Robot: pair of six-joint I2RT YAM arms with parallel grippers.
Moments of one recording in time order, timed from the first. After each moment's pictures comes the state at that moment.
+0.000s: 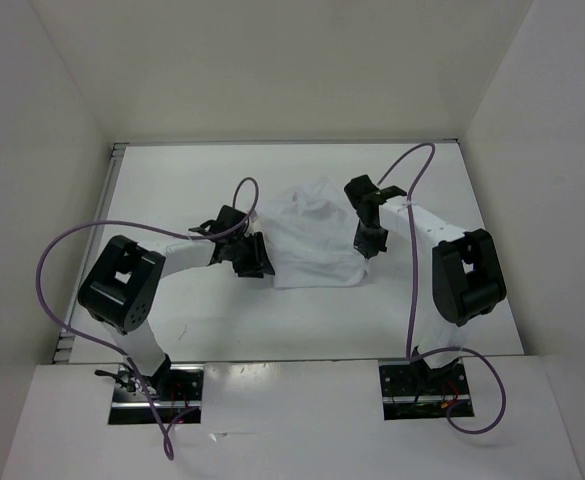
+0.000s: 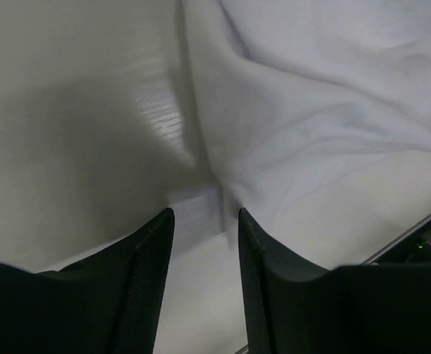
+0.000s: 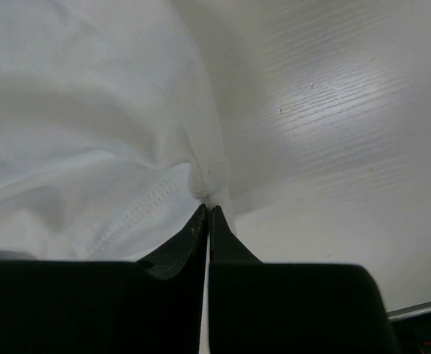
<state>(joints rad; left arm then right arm) -0.44 1.71 0.90 -0.20 0.32 -0.64 0.38 1.72 1.24 -0.88 0.27 0.69</state>
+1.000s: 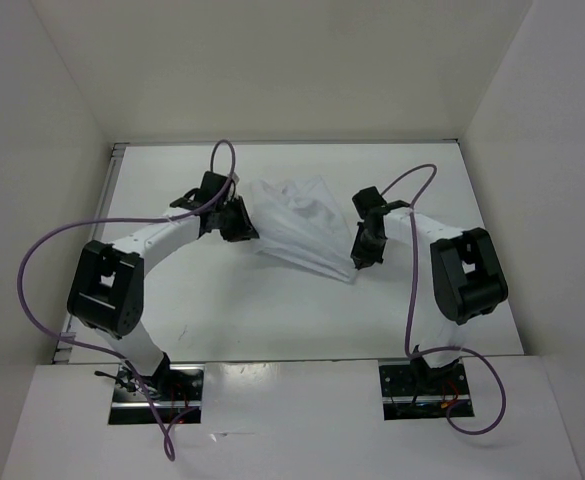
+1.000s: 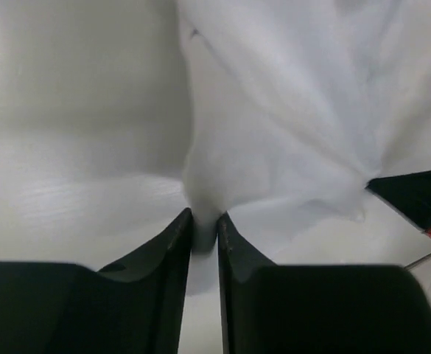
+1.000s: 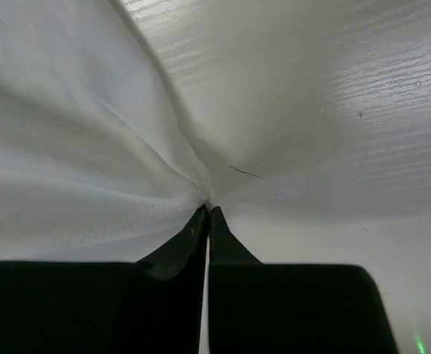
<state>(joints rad) -0.34 1.67 1.17 -0.39 0.22 -0.66 0.32 1.72 1.08 -0.68 0.04 0.67</state>
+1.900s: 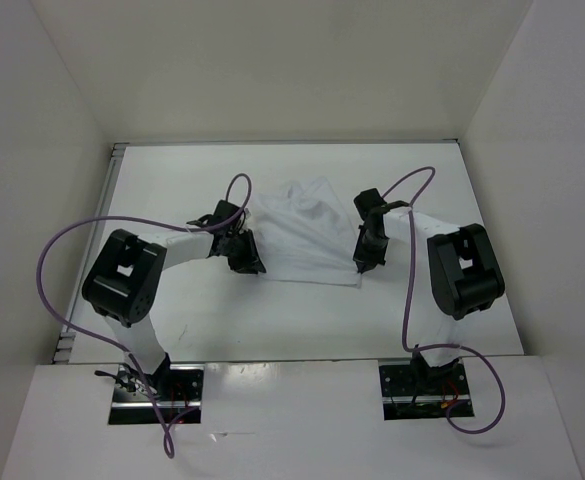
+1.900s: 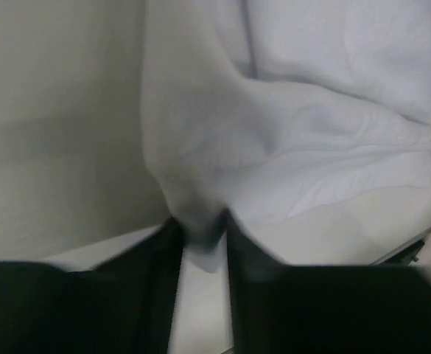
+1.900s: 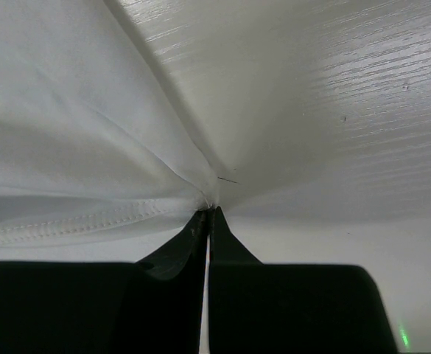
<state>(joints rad) -0.39 1.75 0.96 -0.28 0.33 -0.69 0.31 1.76 1.07 -0.69 0.03 0.64</state>
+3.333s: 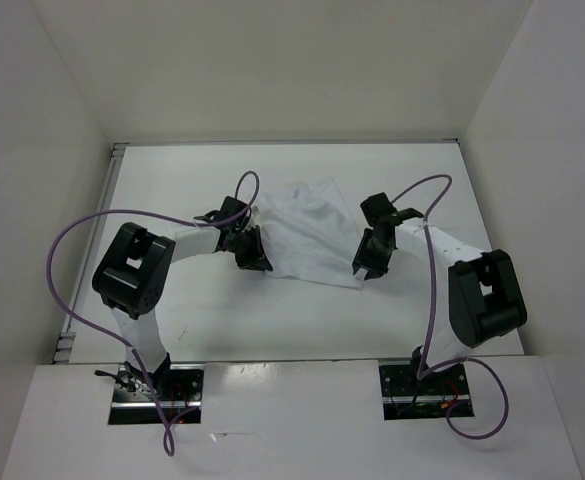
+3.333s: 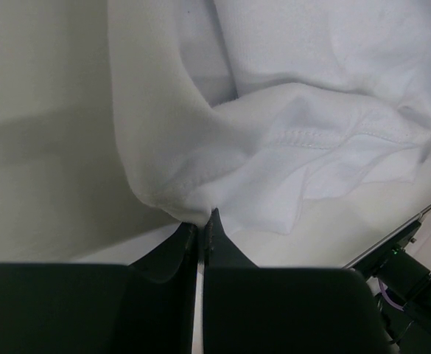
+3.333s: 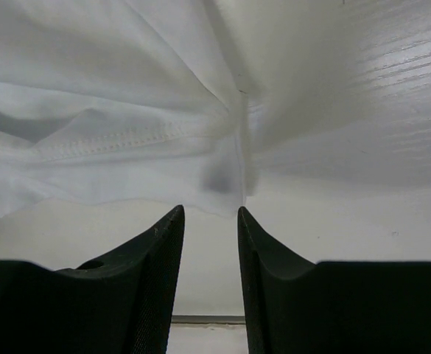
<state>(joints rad) -0.41 1.85 1.04 -0.26 0.40 -0.66 0.33 1.55 0.99 -0.73 -0.02 0.75</state>
